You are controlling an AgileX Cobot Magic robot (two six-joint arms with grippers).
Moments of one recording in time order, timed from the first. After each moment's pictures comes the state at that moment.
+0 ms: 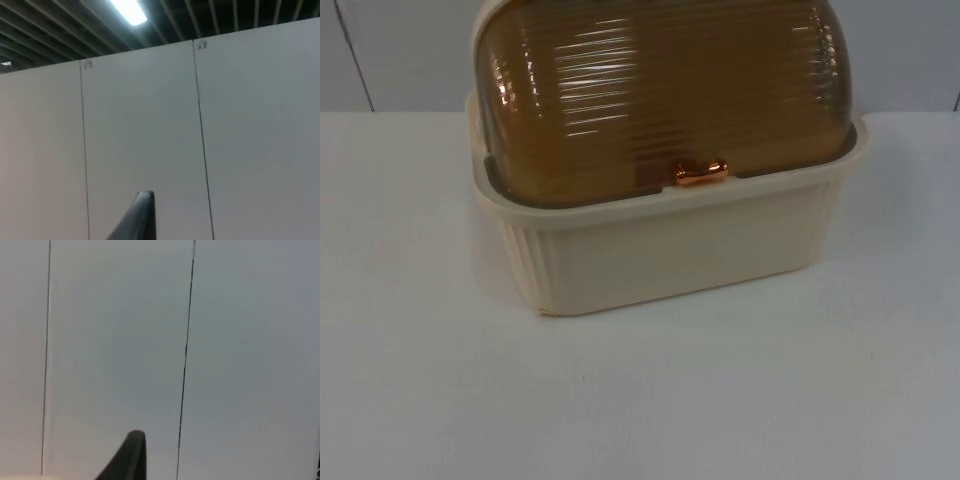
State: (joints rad) right arm 0.08 0.00 -1.23 -0.08 1.01 -0.09; left arm 0.00 0.00 -1.29 0.19 0.88 0.01
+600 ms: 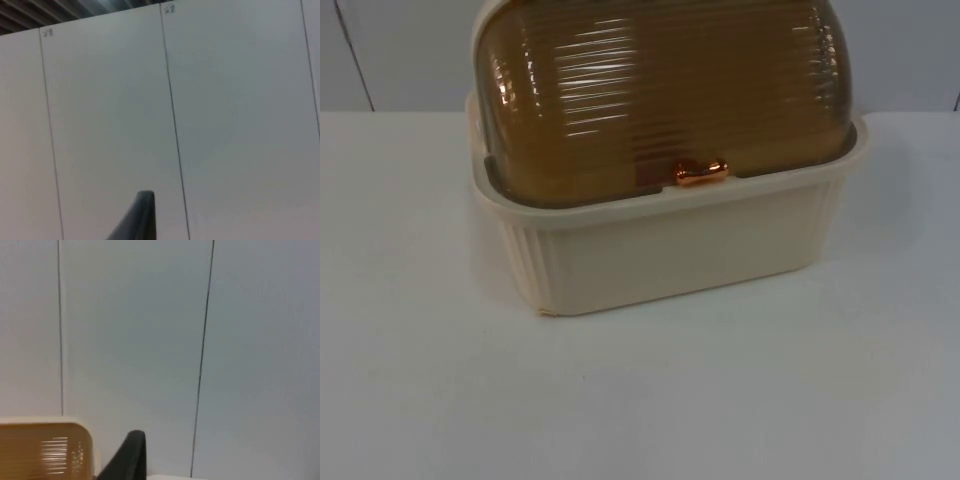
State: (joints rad) right arm 0.09 0.00 -1.12 -0.04 1.07 -0.09; left arm -0.01 0.00 -1.26 0.09 0.95 0.07
